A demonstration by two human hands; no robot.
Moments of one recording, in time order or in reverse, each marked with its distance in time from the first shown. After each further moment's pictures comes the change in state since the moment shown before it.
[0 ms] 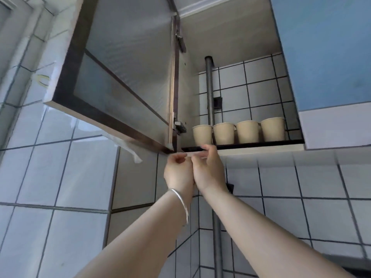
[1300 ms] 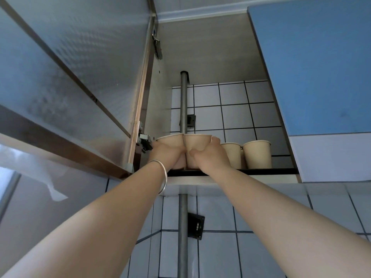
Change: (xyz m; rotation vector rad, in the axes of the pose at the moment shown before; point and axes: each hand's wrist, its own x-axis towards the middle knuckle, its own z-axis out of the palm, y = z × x) left_hand 0.144 0.016 0.107 0.231 -0.258 0.059; right_hand 0.159 0.031 -0.036 -0.510 0.108 0.074
